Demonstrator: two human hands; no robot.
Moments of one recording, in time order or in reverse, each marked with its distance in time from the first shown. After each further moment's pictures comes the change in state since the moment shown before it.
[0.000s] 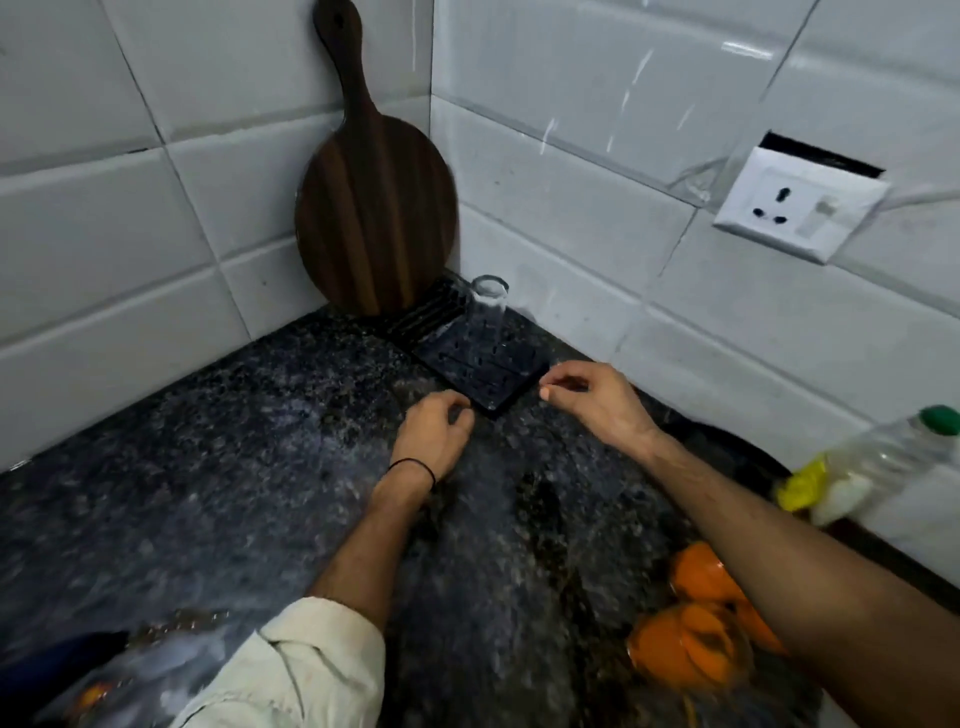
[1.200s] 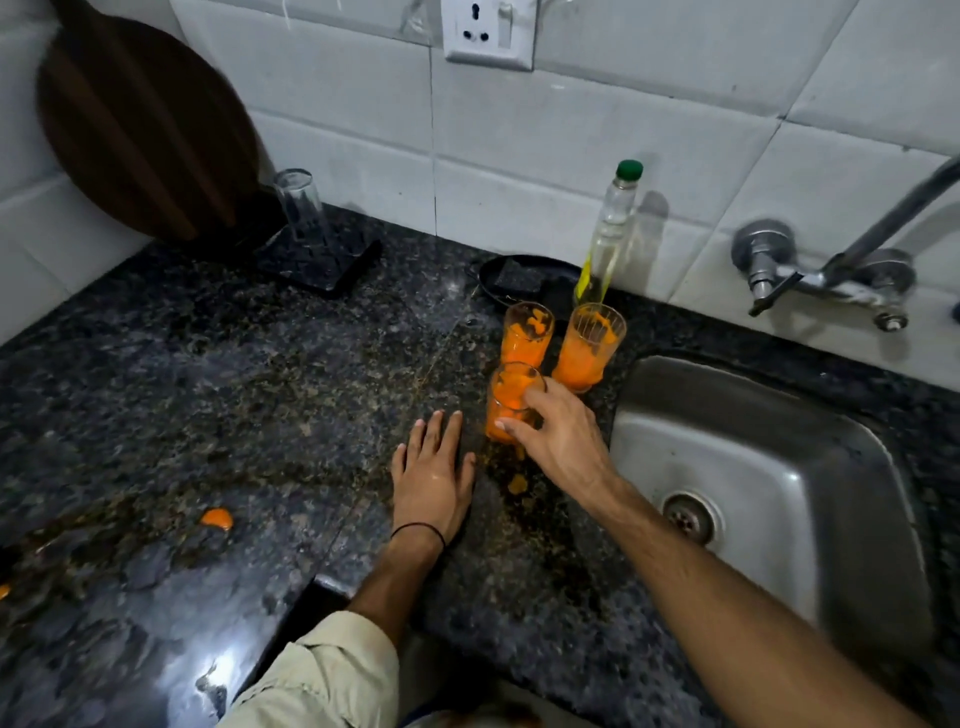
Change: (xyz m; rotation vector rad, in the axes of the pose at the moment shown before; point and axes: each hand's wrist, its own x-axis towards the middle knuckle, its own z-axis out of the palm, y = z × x) left_hand -0.252 -0.001 0.178 0.437 -0.167 0.280; right_hand -0.305 0.115 0.003 -0.183 0.274 0.069
